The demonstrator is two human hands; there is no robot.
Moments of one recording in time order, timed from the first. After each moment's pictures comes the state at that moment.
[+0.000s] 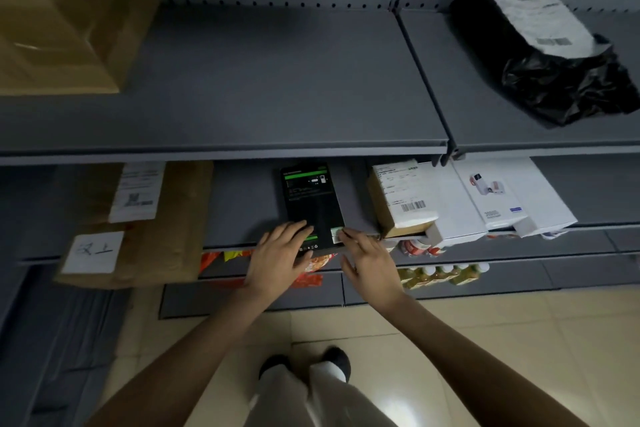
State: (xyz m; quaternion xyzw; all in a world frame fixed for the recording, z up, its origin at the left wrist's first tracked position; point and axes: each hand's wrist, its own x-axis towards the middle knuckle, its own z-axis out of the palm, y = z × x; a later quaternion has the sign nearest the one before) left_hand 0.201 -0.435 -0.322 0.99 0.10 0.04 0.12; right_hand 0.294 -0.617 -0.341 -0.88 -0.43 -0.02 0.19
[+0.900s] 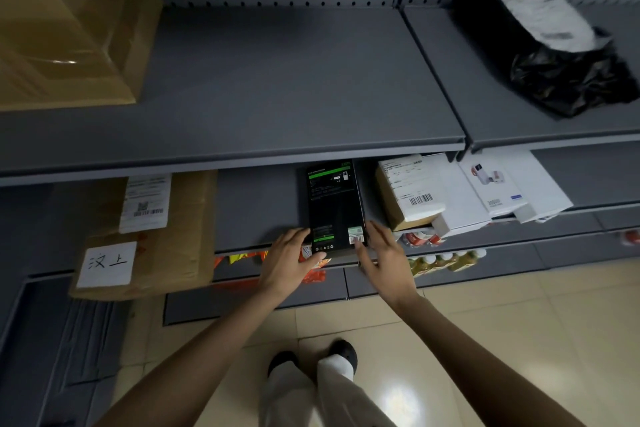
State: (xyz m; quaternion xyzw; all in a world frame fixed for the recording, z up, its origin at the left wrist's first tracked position) left_hand 0.197 -0.424 -0.323 0.94 0.17 -0.03 0.30; right_hand 0.273 -0.611 -0.315 -0.92 -0.25 0.08 0.30
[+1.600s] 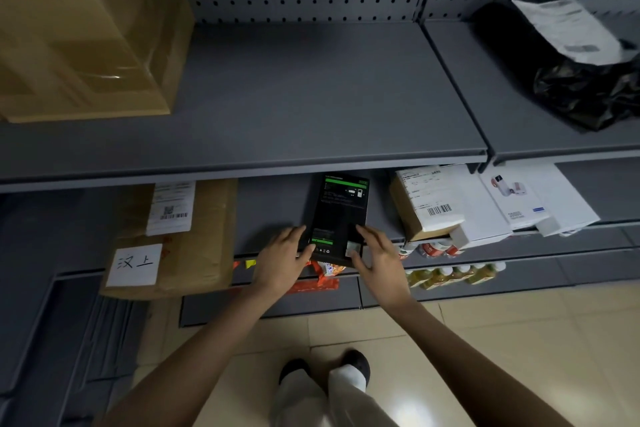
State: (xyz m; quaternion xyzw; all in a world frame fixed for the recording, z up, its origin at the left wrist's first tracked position) left_hand 0.190 -0.390 -0.304 0.96 0.19 -0.04 0.20; right_hand 0.271 -0.577 -0.326 -0.90 -0.28 0.06 0.32
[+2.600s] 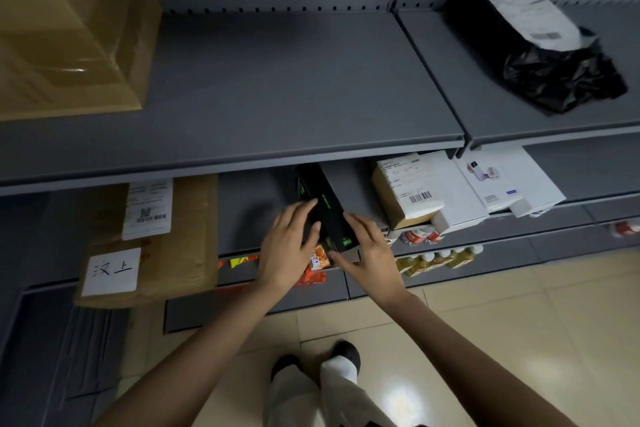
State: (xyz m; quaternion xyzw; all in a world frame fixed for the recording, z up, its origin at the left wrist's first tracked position) left_hand 0.202 -0.417 -0.281 0.94 0.13 0.14 0.29; right_hand 0.259 -0.582 -0.298 -0.88 -0.33 0.01 0.34
